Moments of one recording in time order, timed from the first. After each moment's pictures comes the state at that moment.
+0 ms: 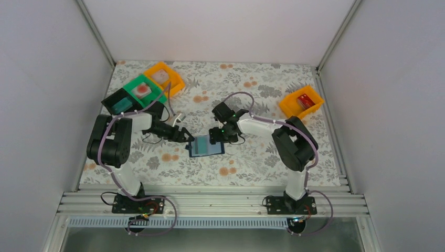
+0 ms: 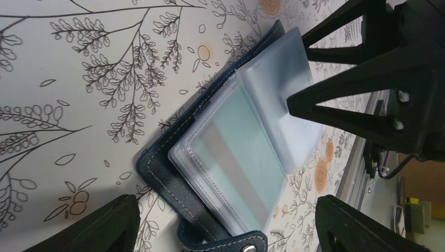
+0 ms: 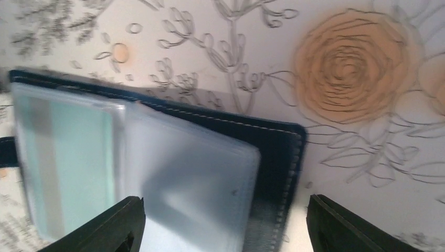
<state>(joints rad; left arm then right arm) -0.15 1.77 0.87 -0.50 0.91 0.16 0.75 1.89 1.21 -0.55 -0.19 0.56</state>
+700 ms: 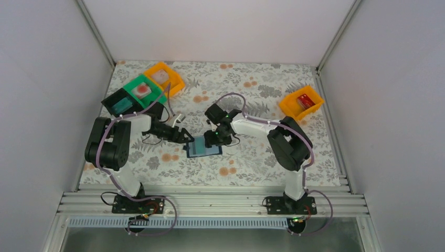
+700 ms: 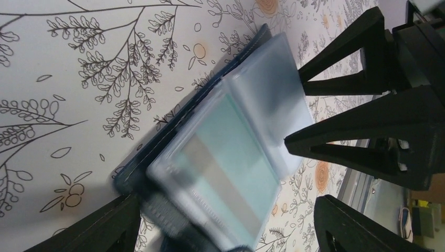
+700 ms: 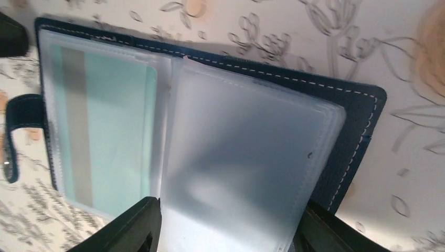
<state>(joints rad) -0.16 1.73 0.85 -0.48 0.90 0.15 0.82 1.94 1.31 -0.68 -0.20 0.54</state>
